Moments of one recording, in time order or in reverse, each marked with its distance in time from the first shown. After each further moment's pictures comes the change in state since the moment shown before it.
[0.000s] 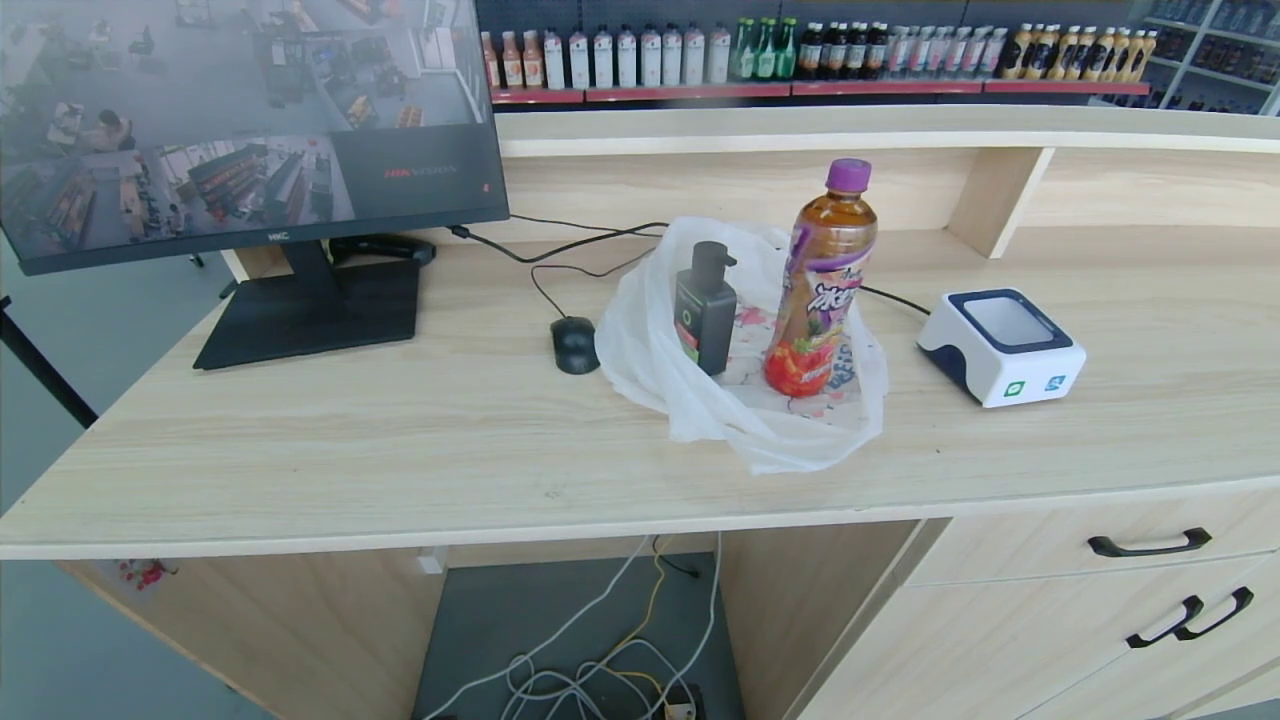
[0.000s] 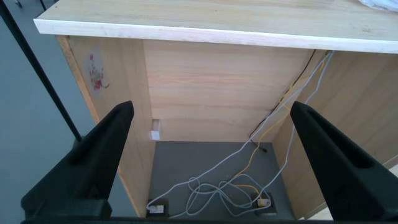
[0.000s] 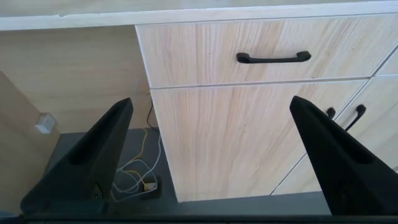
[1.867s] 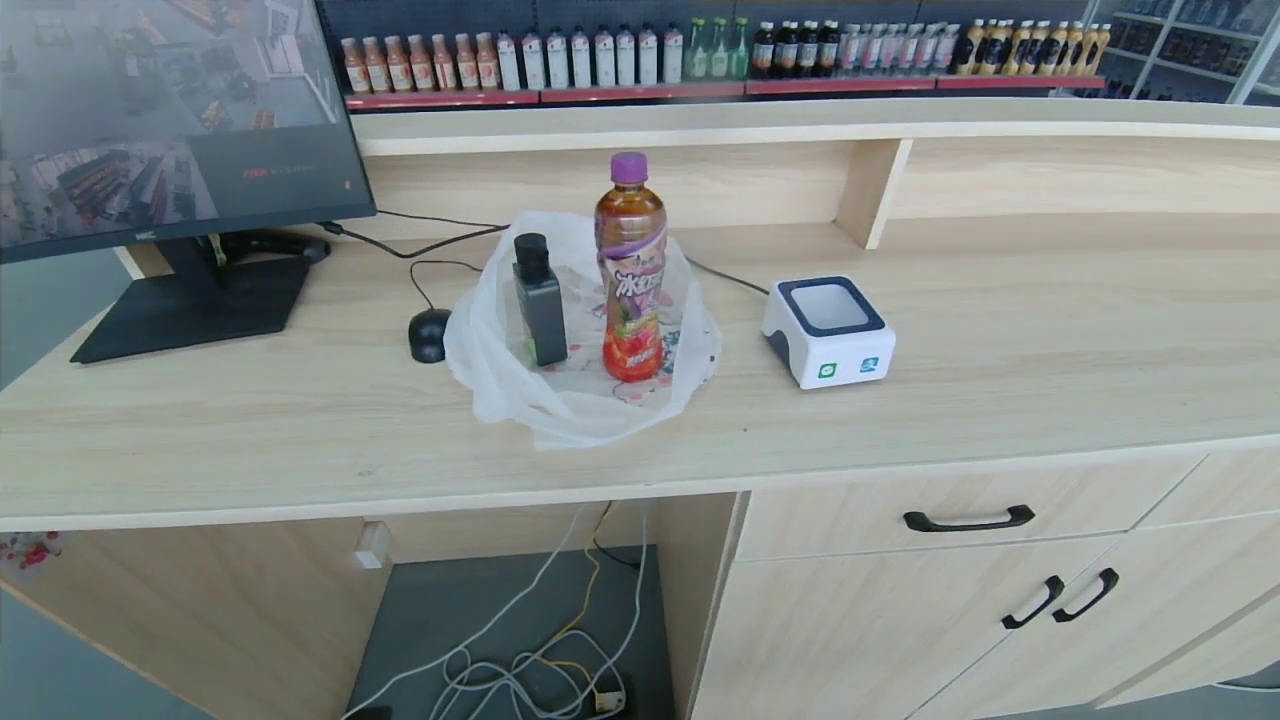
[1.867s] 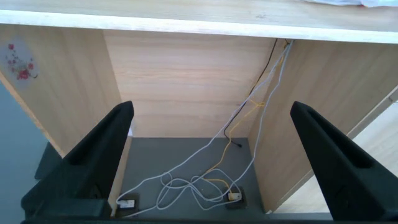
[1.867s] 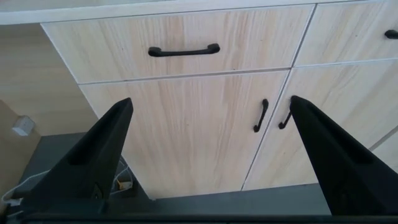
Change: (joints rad) left arm 0.000 0.000 0.000 0.000 0.000 -0.003; right arm 0.001 -0.007 0.000 0.000 0.001 0.011
